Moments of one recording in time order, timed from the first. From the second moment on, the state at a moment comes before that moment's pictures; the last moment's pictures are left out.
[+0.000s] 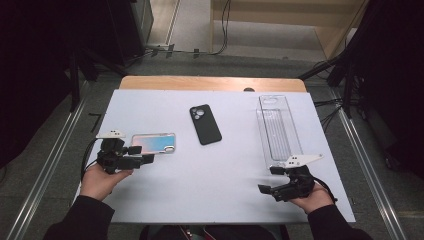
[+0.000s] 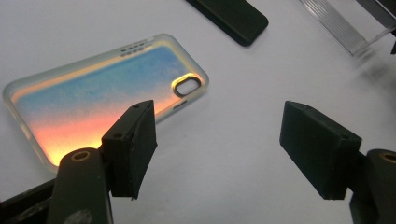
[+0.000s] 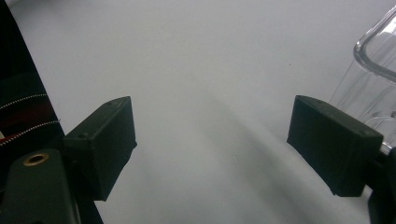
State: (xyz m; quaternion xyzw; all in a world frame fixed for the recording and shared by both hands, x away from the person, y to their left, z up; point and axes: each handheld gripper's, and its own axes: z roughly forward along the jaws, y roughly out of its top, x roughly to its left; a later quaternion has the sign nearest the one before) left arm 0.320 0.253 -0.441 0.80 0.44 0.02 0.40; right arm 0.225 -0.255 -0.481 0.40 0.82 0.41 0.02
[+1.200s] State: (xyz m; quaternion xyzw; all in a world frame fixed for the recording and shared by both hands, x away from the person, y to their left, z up) left arm 0.375 0.280 -0.478 0.80 0.51 0.05 0.32; right arm 0.225 -0.253 -0.481 0.39 0.82 0.41 0.02
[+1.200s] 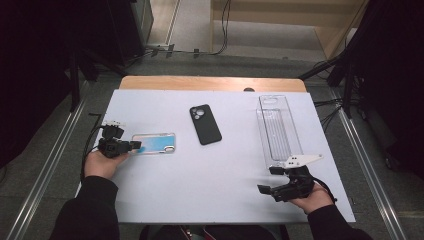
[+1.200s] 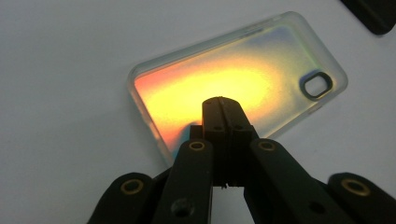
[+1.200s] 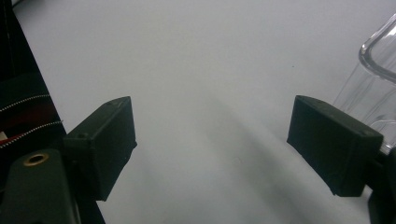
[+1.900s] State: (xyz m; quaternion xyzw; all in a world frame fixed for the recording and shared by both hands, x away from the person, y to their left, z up) left arm 0.358 0.261 -0.482 0.83 0.47 0.01 0.30; right arm 0.226 -0.252 -0.480 0.39 0.82 0.41 0.02
